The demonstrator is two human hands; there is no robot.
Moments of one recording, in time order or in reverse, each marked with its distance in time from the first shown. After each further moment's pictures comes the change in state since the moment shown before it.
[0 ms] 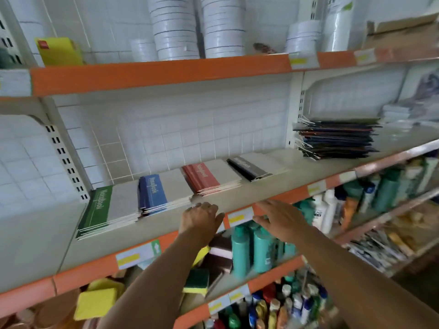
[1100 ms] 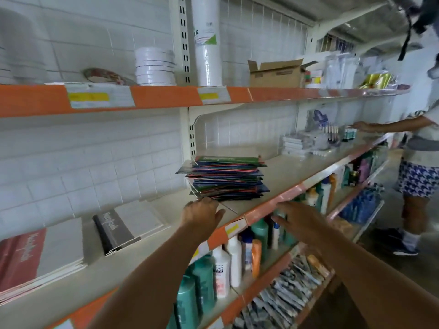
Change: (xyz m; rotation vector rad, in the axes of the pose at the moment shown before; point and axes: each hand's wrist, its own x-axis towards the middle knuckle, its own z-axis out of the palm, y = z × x) left_hand 0.240 0.333 -0.026 -0.039 0.132 0.304; right_hand -0.010 0.392 -0.083 -0.083 0.126 0.377
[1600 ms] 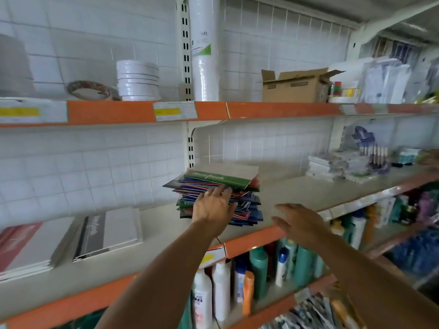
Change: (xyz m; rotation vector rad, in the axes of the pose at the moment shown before) left_hand 0.102 0.096 -0.019 -0.019 0.142 -0.191; right_hand 0.104 0.103 -0.014 0.012 -0.022 -0.218
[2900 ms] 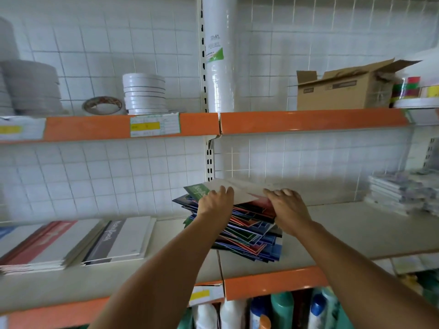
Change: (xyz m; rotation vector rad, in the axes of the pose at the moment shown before) left_hand 0.087 0.010 0.003 0.254 -0.124 -0.274; right_hand 0.165 0.007 0.022 -0.030 0.235 -0.322
